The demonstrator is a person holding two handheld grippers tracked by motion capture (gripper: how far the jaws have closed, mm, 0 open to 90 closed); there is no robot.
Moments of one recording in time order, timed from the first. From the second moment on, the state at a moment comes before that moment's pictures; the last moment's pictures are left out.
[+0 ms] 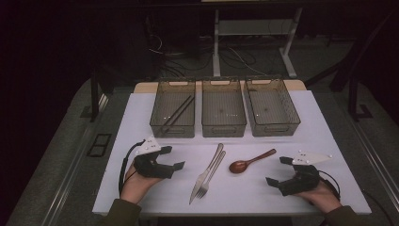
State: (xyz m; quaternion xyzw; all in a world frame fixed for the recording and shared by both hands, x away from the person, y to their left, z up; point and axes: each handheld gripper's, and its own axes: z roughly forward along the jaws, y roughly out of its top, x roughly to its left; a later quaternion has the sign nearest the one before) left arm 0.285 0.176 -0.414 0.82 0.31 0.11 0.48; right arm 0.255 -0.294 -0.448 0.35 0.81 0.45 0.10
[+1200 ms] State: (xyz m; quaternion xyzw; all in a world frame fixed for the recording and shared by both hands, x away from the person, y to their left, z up) left arm 0.279 0.172 -0.434 0.82 0.30 0.10 0.48; right arm 0.291 -0.291 -0.427 0.37 0.81 0.45 0.07
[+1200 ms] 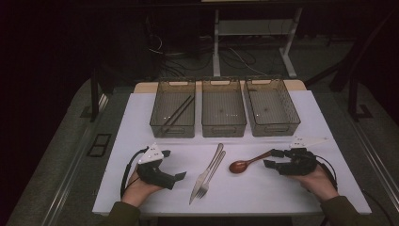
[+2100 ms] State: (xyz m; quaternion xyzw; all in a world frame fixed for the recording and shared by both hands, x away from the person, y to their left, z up) left arm 0.279 0.170 -0.435 0.82 0.29 0.09 0.48; right arm 0.346 -0.275 -0.432 0.38 0.84 0.39 0.07
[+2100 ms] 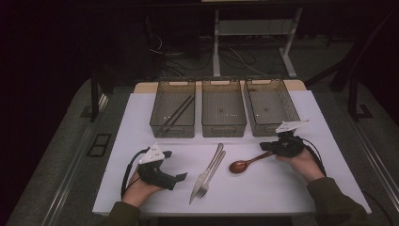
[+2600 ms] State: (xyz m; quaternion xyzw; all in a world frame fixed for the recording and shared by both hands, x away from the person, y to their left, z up) left arm 0.279 0.171 -0.434 0.82 0.29 0.09 0.48; right arm 0.354 -0.271 -0.447 0.39 0.85 0.35 0.05
